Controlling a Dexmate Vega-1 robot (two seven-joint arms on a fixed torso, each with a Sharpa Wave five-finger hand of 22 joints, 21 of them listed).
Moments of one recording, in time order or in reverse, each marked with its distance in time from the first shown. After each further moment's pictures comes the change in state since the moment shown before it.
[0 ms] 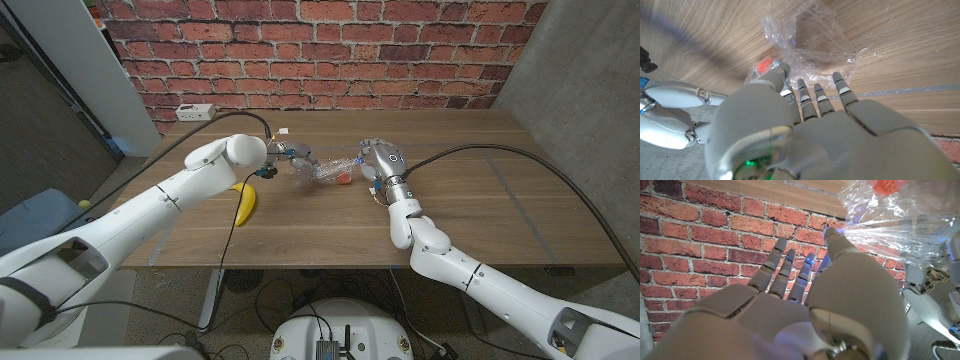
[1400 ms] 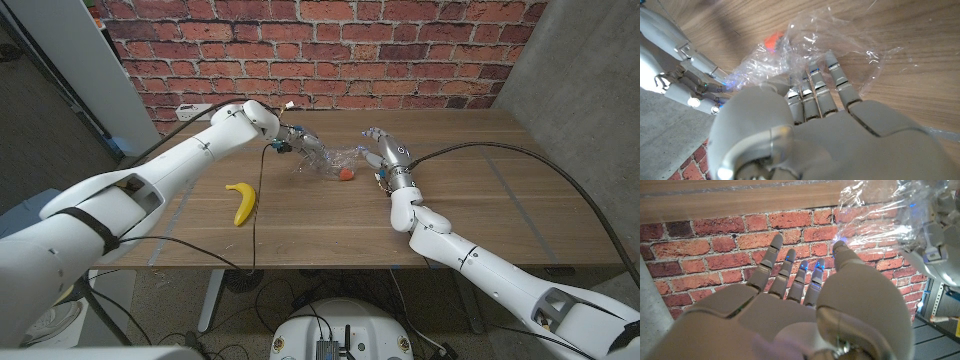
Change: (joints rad) left arm -0.321 -0.217 0.164 0.433 -0.338 0.113 -0.078; left_hand -0.062 -0.007 0.139 0.067 0.023 -0.059 0.059 0.134 0.199 0.219 0.039 0.020 0.019 0.421 -0.050 0.053 0.009 0.345 -0.073 0.241 0.042; right arm 0.041 0.045 0.071 0.123 0.261 0.195 -0.087; right_hand -0.195 0.016 -0.046 0.053 -0.017 -0.518 -0.002 -0.157 0.004 -0.097 0.082 -0.029 0.029 0.044 0.001 0.013 0.046 0.019 0.089 -0.008 0.005
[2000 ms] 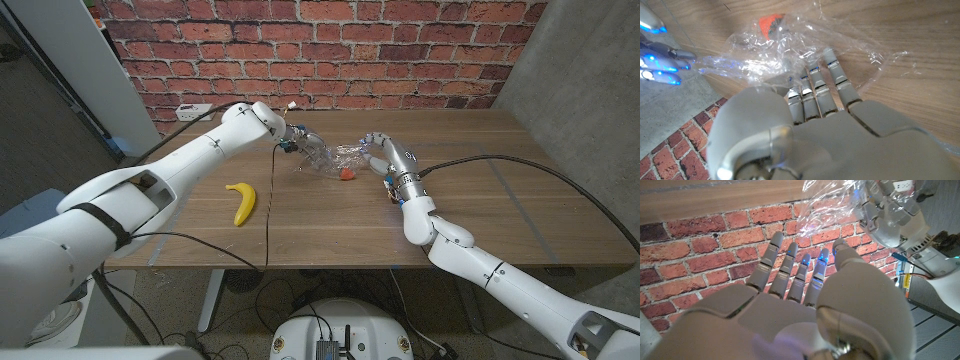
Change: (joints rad) left arm -0.013 -0.052 0.008 0.029 -0.072 0.119 0.134; left_hand -0.012 -0.004 0.015 -0.002 -0.002 -0.005 0.005 0.021 0.028 0.032 0.007 0.000 0.014 0.032 -0.005 0.000 0.000 0.043 -0.004 0.040 0.000; right arm -0.107 -0.134 0.056 -0.165 0.040 0.149 0.073; right_hand 0.014 -0.026 0.036 -0.058 0.005 0.129 -0.005 0.061 0.007 0.053 -0.001 0.045 0.033 0.093 -0.004 0.004 0.010 0.036 -0.024 0.014 0.005
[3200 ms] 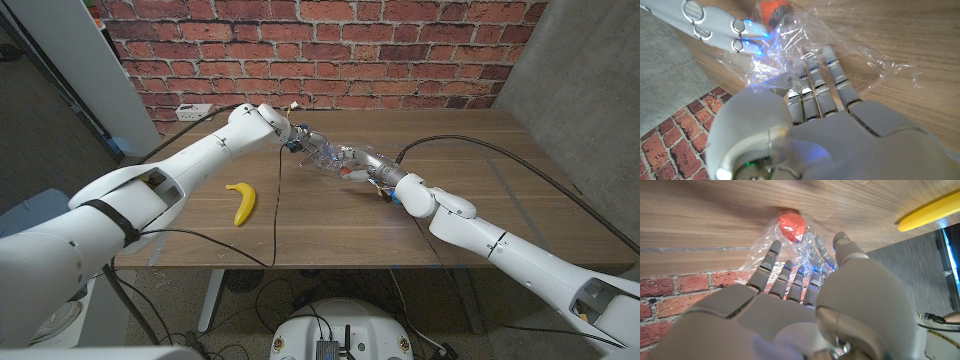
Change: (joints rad) left arm -0.015 -0.032 0.014 0.051 -0.060 0.006 0.079; left_hand -0.020 -0.002 0.017 -0.002 0.001 0.000 0.000 0.010 -0.013 0.015 0.006 0.003 0.014 0.018 0.007 -0.017 0.005 0.001 -0.002 0.038 0.000; right arm 0.167 -0.024 -0.075 -0.011 0.055 -0.052 0.559; right_hand 0.036 -0.058 0.015 0.005 0.000 -0.270 -0.044 -0.086 -0.014 -0.236 0.003 -0.097 -0.031 -0.318 0.010 -0.163 -0.111 -0.155 0.022 -0.078 -0.012
